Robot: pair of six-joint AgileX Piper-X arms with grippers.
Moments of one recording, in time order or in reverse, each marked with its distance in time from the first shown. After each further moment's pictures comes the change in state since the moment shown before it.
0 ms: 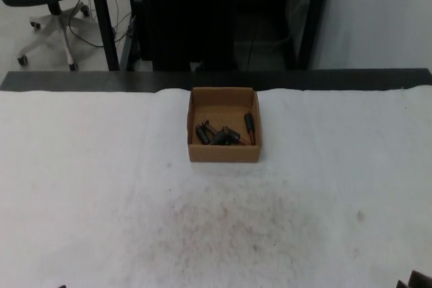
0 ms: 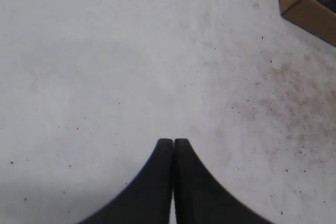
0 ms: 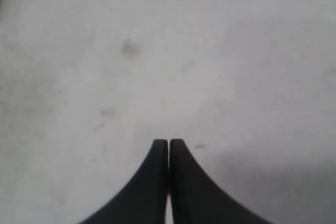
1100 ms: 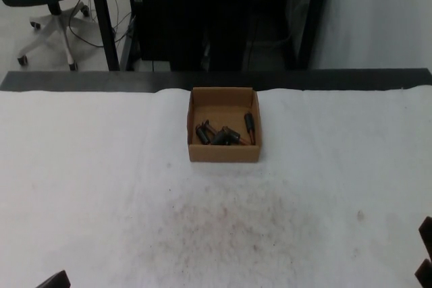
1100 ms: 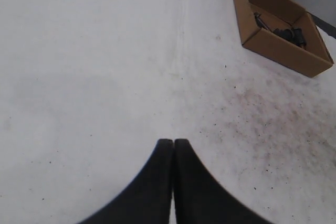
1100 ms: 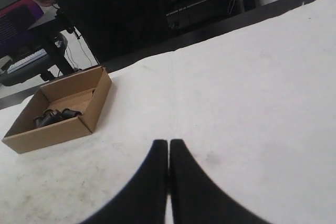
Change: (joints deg) left arm -1.7 -7.3 0.0 0.3 0.0 0.0; right arm 4.6 -21.2 0.0 -1.5 0.0 0.0
